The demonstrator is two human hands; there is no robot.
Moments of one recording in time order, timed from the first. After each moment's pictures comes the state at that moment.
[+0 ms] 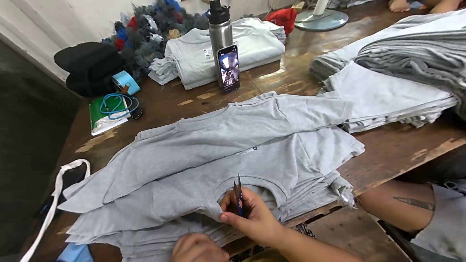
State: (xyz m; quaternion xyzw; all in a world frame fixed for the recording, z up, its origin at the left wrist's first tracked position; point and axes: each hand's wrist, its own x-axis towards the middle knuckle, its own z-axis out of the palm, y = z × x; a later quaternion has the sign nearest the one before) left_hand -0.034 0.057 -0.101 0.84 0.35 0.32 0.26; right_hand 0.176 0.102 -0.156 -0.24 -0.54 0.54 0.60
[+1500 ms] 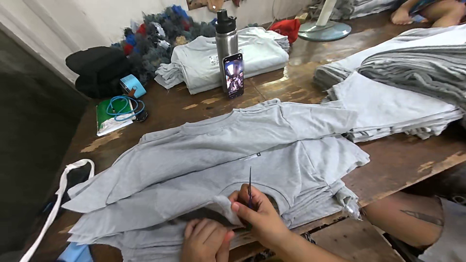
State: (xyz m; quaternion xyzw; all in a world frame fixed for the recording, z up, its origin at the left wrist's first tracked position) left_hand 0.005 0.082 -0.135 0.83 0.44 0.36 0.06; right_hand 0.180 0.105 -0.150 -0.26 -0.40 0.63 0.61
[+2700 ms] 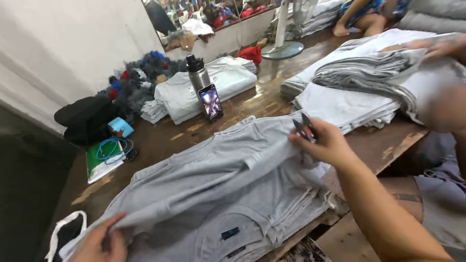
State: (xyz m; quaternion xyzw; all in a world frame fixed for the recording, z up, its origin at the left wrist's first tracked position) left_hand -0.097 0.168 -0.031 0.78 0.56 0.29 -0.05; right_hand 0.407 0.166 -0.085 -0.56 -0.66 0.05 0.50
